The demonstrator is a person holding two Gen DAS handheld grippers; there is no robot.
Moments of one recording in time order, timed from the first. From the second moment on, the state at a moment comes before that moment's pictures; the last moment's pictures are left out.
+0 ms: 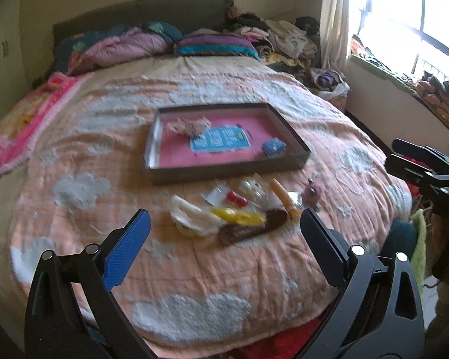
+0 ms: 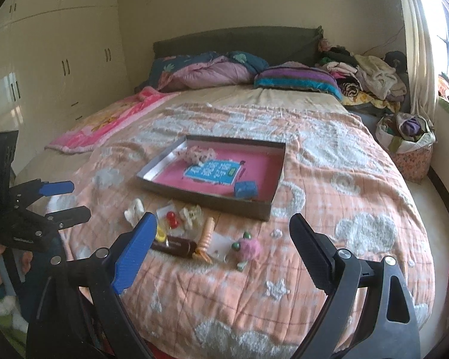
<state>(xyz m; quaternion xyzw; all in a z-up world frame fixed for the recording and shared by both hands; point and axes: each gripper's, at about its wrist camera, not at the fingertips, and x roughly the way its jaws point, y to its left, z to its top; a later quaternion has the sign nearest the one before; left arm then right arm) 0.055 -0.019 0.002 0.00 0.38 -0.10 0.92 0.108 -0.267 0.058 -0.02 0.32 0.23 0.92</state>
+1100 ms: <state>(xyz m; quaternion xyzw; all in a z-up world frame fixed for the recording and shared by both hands) 0.099 -0.032 -0.074 -0.13 0.47 -0.19 0.85 0.184 -0.215 -0.048 -0.04 0.46 0.31 0.83</state>
